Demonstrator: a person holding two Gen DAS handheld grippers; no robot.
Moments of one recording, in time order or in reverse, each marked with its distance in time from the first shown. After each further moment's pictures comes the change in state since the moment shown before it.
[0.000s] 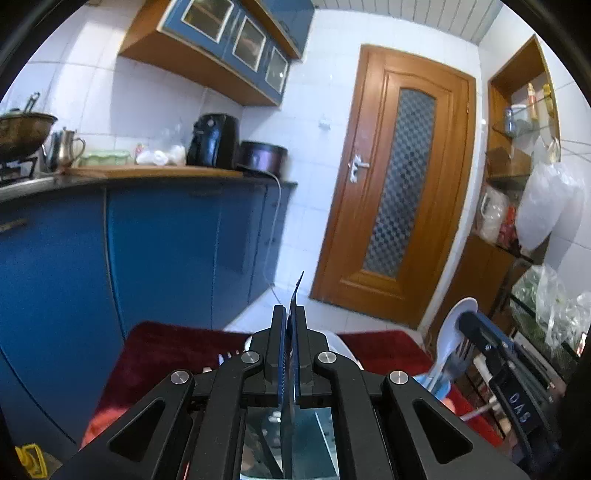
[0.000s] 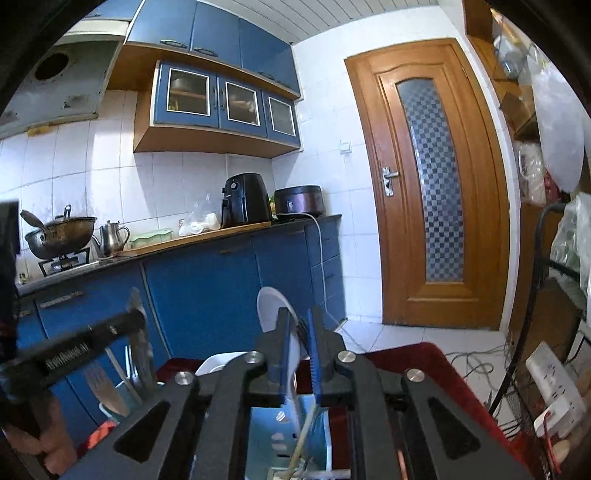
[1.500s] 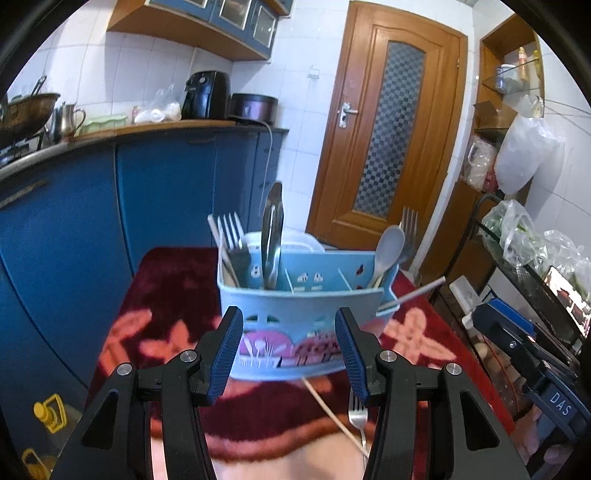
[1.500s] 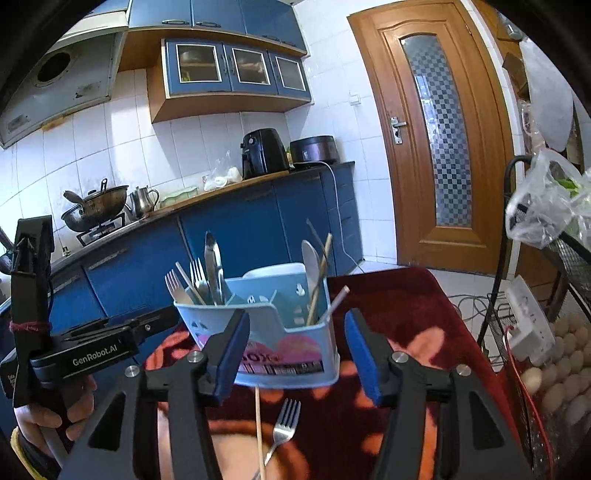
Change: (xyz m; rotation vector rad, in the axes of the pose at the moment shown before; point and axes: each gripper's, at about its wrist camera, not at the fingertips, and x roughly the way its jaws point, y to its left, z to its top) left arm -0.091 -0.027 -0.056 0.026 0.217 0.003; right arm -0.111 -0.010 -0.029 0.041 0.223 0.079
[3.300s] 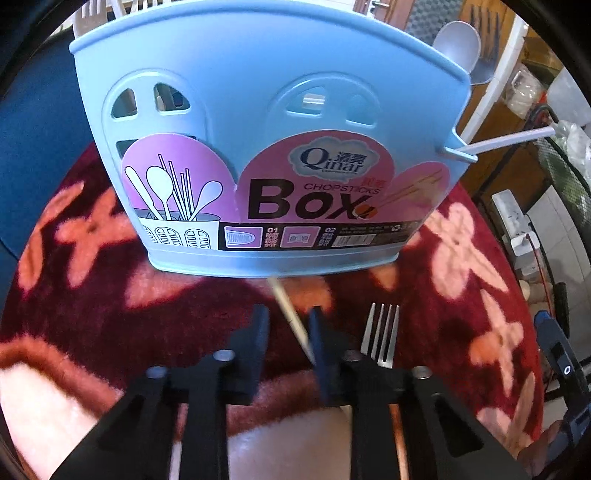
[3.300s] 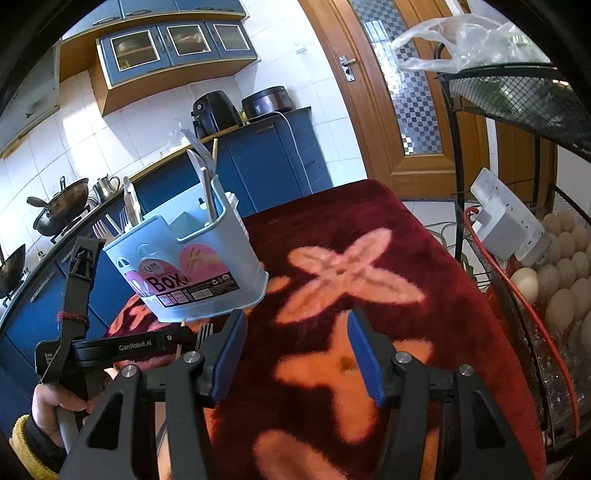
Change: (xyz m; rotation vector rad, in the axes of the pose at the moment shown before) left arm 0.132 -0.024 -0.073 -0.065 0.432 0.057; right arm 0.021 -0.094 -0.069 0.179 0.168 -0.037
